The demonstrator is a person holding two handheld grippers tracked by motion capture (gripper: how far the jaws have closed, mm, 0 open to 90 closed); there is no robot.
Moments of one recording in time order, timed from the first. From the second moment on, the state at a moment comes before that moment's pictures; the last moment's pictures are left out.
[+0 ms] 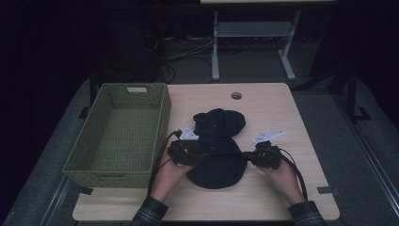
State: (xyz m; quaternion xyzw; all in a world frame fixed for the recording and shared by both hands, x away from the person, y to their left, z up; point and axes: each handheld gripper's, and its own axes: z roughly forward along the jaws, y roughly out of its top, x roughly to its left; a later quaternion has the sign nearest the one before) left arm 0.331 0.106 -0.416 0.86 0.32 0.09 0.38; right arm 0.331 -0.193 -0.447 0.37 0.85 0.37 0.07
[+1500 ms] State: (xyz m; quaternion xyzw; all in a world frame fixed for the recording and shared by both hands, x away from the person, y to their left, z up) left arm 0.279 0.079 -0.455 0.91 0.25 0.02 0.34; right arm 0.240 -0.249 -0.455 0.36 0.86 0.36 0.05
